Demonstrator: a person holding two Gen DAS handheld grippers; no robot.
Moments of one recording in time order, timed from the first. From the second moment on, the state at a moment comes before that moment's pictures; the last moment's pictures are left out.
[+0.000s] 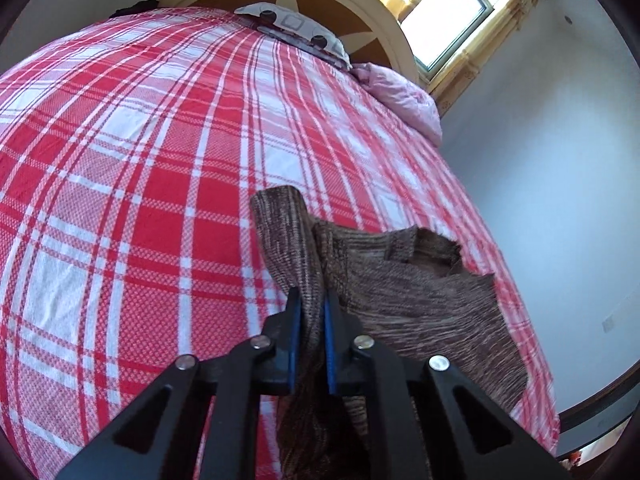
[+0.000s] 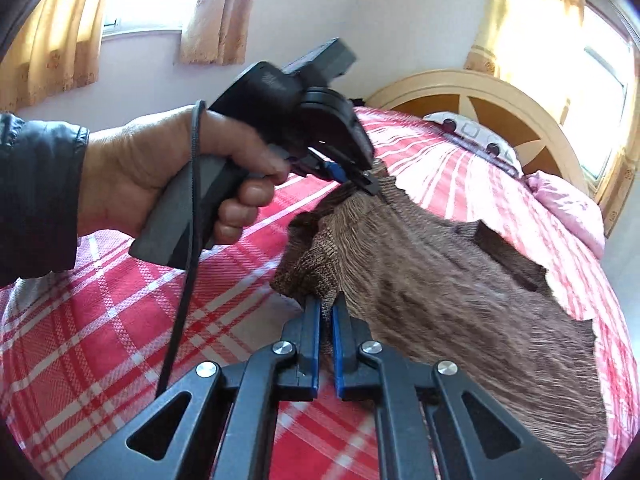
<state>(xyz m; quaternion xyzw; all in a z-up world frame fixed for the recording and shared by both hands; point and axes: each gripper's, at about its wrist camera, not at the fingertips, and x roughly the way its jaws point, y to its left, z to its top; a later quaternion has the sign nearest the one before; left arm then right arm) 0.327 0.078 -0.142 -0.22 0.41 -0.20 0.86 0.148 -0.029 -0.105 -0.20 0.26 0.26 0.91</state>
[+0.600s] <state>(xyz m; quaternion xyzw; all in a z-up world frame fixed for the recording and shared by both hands) 0.322 0.015 -0.091 -0.23 0.37 -0.23 0.87 0.143 -0.113 -0.071 -0.13 0.24 0.22 0.94</state>
